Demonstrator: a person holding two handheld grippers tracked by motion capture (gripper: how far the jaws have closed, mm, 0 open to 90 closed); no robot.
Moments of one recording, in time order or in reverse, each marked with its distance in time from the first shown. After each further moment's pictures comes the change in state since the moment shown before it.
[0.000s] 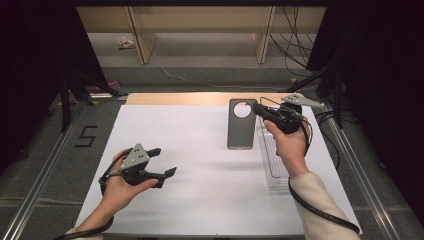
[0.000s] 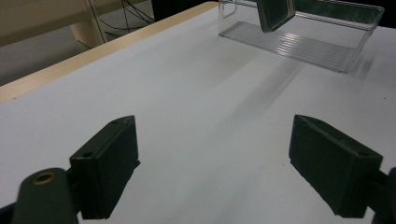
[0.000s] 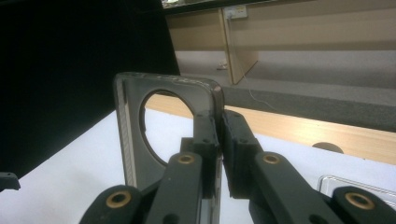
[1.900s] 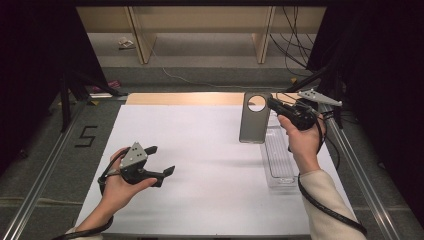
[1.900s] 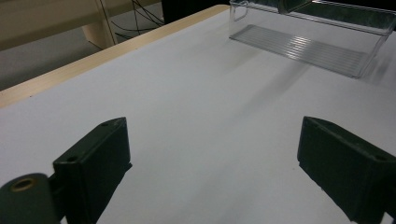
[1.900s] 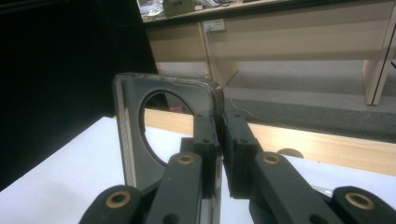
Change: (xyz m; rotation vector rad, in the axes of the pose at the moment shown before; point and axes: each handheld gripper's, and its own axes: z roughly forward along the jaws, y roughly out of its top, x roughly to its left) left arm 0.003 0.000 -0.001 -0.011 0.042 -0.016; right arm -0.024 0.011 -0.021 -0.045 -0.074 0.014
